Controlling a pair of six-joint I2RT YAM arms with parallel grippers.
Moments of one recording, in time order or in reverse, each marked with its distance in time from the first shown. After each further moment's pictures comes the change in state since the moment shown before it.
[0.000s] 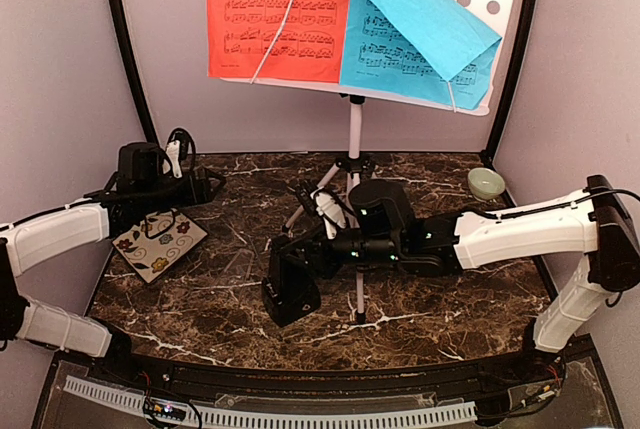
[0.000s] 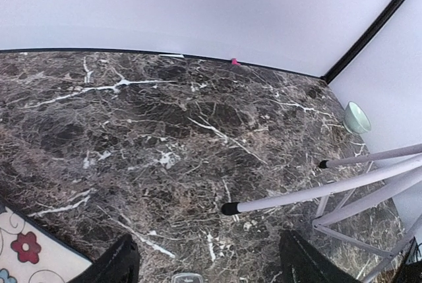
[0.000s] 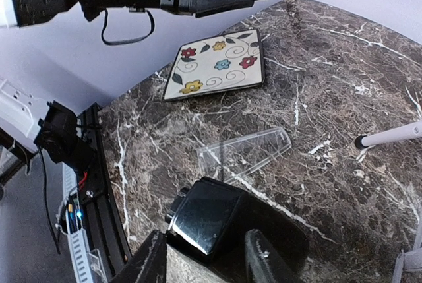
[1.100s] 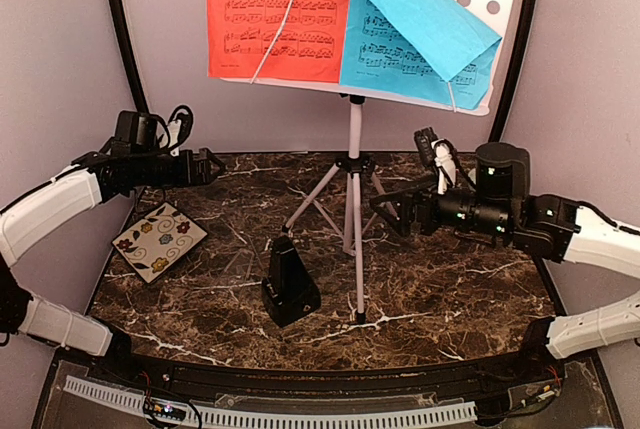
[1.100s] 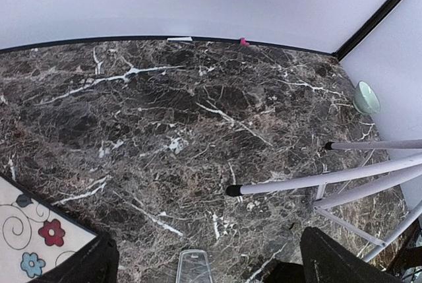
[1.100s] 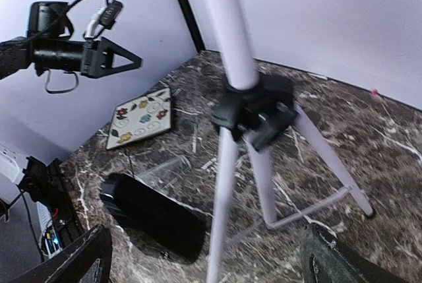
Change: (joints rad) left arm 0.007 0.043 0.303 -0.402 0.013 0.079; right arm -0.222 -0.565 -0.165 -0.288 0.086 -0.030
